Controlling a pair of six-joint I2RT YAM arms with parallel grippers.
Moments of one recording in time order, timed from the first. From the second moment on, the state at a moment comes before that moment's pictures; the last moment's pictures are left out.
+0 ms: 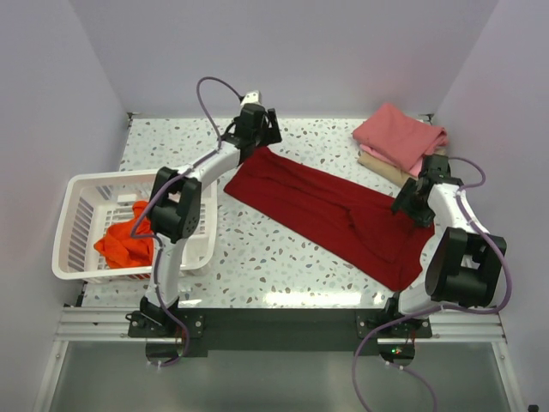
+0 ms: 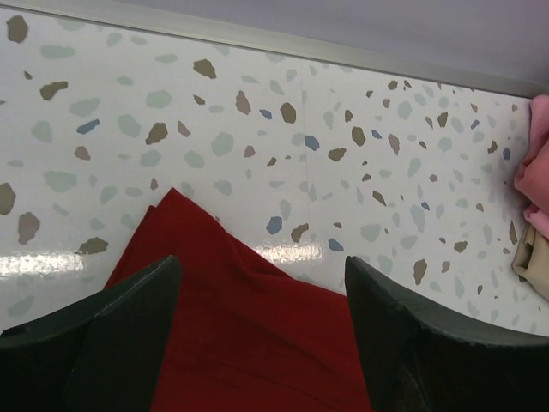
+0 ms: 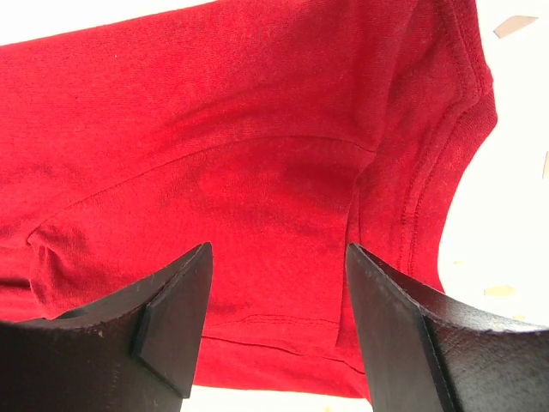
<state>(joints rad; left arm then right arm) -0.45 2.21 1.80 -0.11 -0.15 -0.51 -0.24 1.49 1.03 -0.72 0.08 0.38</state>
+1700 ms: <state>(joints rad) -0.45 2.37 1.92 -0.38 -0.03 -0.64 -0.12 1.70 1.00 -0.76 0.08 0.38</state>
